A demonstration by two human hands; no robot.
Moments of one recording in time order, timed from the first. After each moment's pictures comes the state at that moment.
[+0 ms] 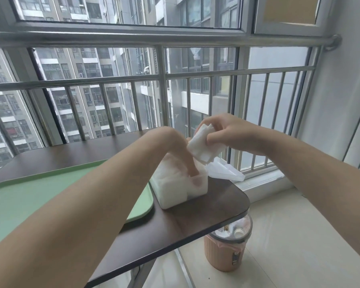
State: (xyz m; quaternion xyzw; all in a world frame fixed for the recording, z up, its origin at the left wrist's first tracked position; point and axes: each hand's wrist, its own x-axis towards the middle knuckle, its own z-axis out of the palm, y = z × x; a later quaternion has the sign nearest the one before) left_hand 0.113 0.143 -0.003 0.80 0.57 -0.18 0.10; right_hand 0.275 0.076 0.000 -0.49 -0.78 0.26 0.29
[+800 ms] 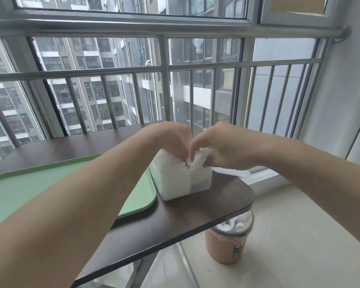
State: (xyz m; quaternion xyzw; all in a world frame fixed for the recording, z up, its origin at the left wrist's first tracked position) left_hand 0.101 0.145 -0.015 0.86 0.50 -0.09 -0.05; right_hand 0.251 0.046 -0.011 -0.45 -0.89 0.02 0.12
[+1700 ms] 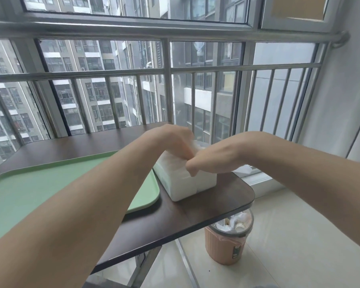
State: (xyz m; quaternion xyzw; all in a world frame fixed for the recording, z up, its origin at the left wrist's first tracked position) left_hand 0.101 0.121 -0.009 0.83 0.54 -0.08 0.01; right_hand 0.217 0.037 0.002 -0.60 -0.77 0.22 -0.11
